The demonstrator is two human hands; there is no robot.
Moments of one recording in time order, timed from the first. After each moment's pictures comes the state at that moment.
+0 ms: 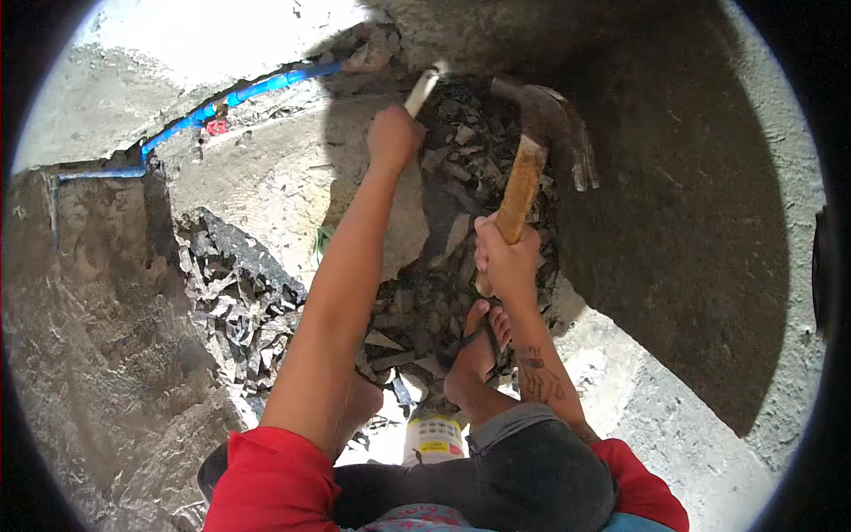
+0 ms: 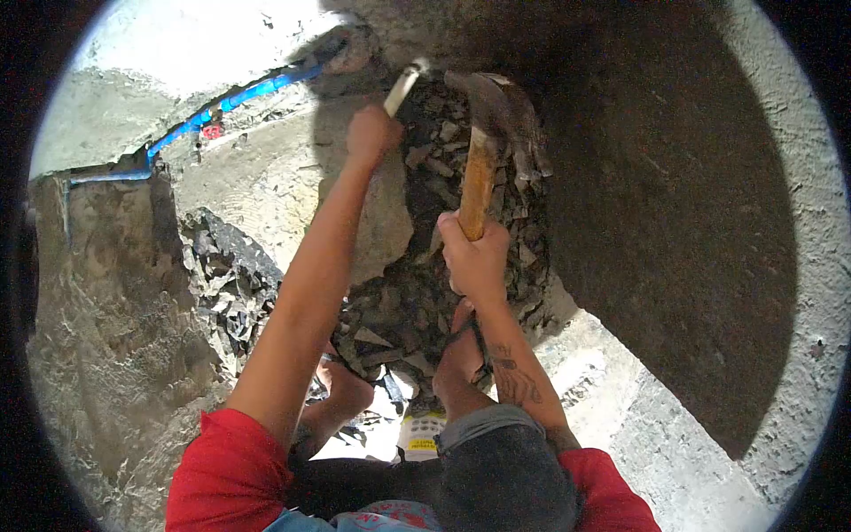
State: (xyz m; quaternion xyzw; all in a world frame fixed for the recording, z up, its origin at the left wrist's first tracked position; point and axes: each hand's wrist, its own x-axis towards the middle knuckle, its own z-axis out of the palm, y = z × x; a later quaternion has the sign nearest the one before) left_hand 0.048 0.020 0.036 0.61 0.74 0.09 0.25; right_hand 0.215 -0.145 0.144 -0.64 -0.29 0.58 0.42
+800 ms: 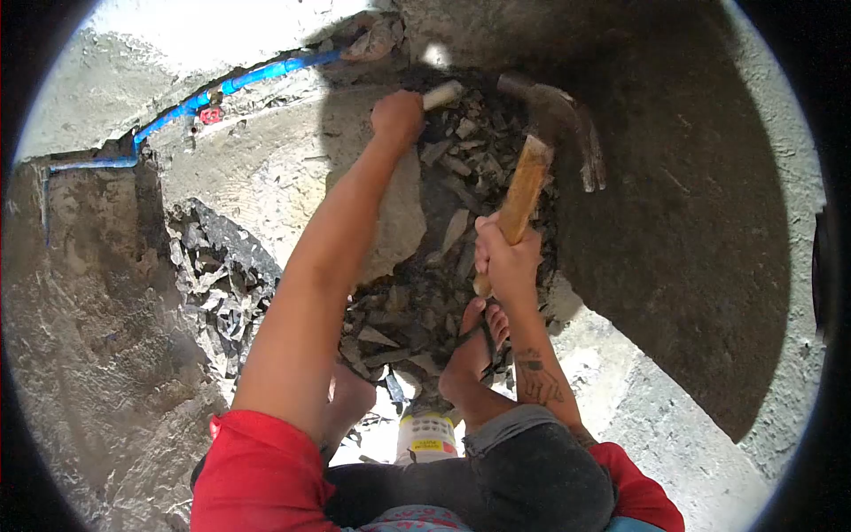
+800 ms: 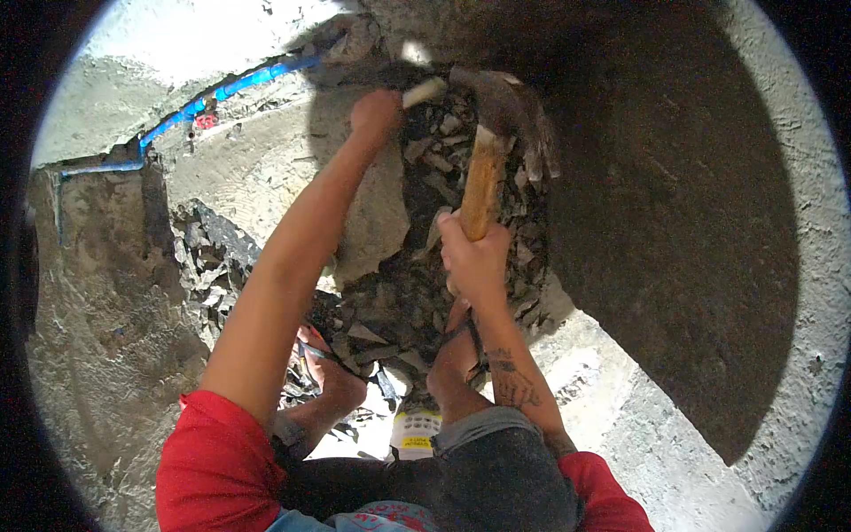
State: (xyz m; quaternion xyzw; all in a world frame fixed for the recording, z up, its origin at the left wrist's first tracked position) left_hand 0.045 0.042 0.022 0.71 0.68 -0.01 0.16; right_hand 0.215 -0.148 0.141 -0.64 -0.27 0.59 0.42
